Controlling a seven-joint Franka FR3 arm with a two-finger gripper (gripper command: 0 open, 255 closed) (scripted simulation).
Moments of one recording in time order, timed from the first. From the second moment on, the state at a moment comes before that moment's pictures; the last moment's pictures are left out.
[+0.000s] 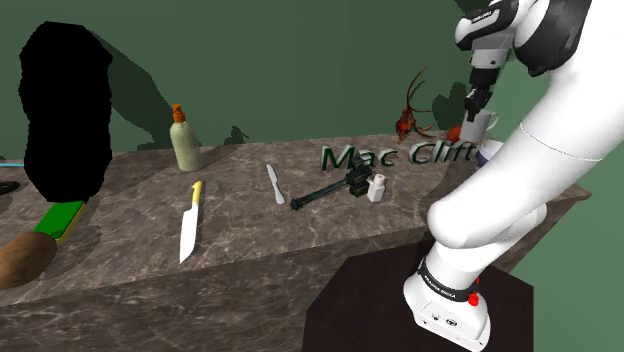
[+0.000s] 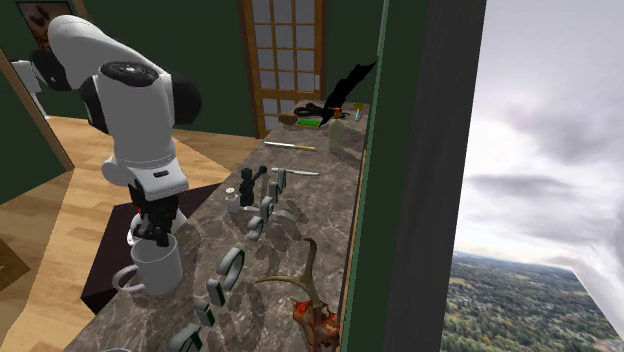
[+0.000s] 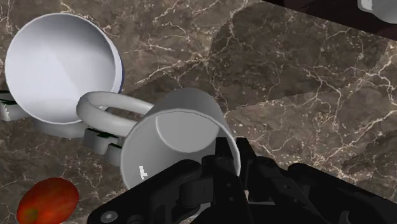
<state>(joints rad) -0.60 -0.13 -0.64 -1.93 -0.22 1.72 -0.79</state>
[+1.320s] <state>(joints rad) -0.69 -0.09 -0.77 -2.05 -0.24 1.92 -0.97</state>
